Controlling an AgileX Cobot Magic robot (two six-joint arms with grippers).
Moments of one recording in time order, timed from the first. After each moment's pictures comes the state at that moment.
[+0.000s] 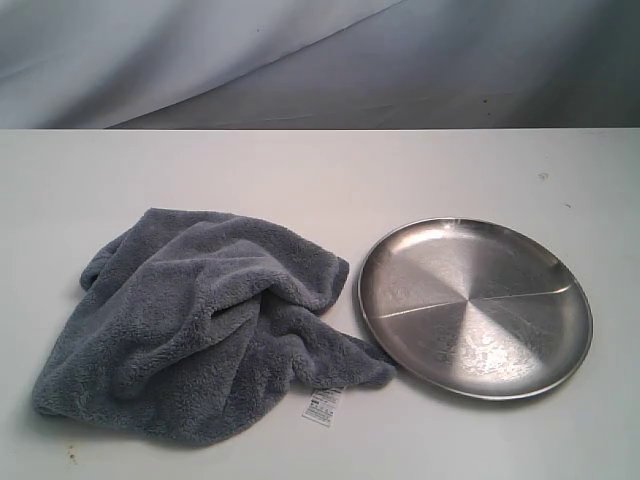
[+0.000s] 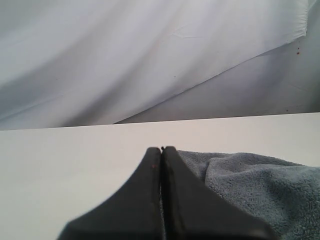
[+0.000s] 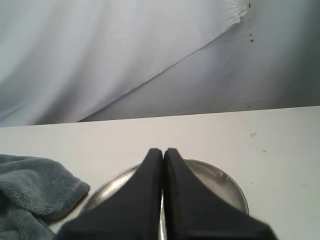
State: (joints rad) left arm -0.13 0.00 0.00 -0.12 0.13 0.11; right arm 0.35 0.01 0.00 -0.15 0.13 0.32
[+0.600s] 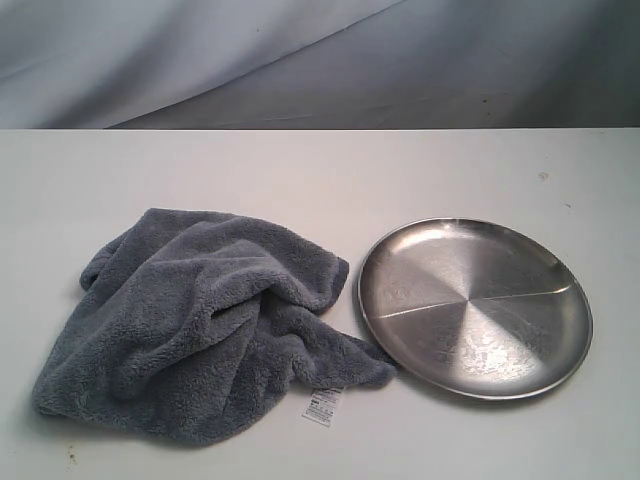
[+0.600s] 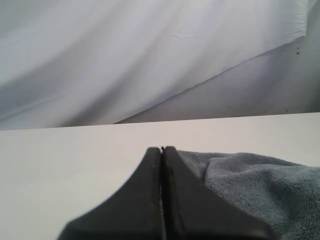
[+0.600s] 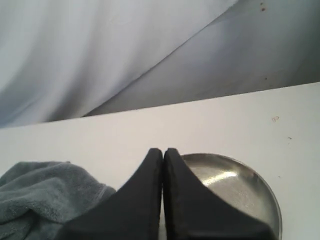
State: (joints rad) left arm -0.13 0.00 0.00 -0.12 0.13 0.11; right arm 0.39 0.41 -0.24 -0.05 0.10 0.34
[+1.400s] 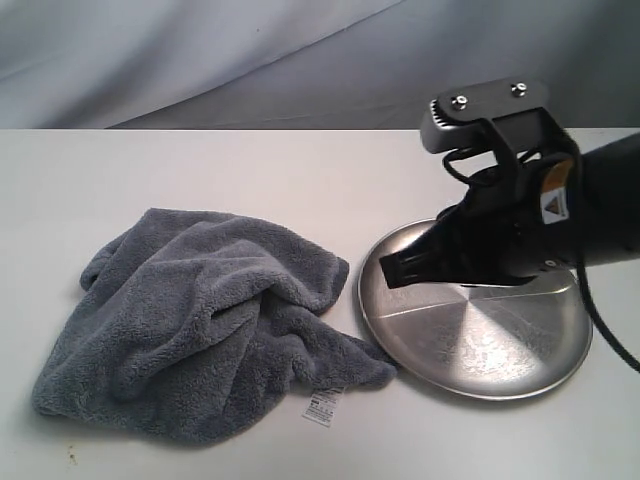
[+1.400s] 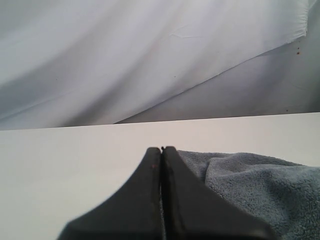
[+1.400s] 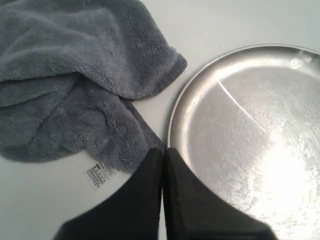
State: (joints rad) left arm -0.13 0.00 0.00 -0.12 0.13 0.11; right arm 0.78 1.32 -0.89 -0.05 0.57 0.23
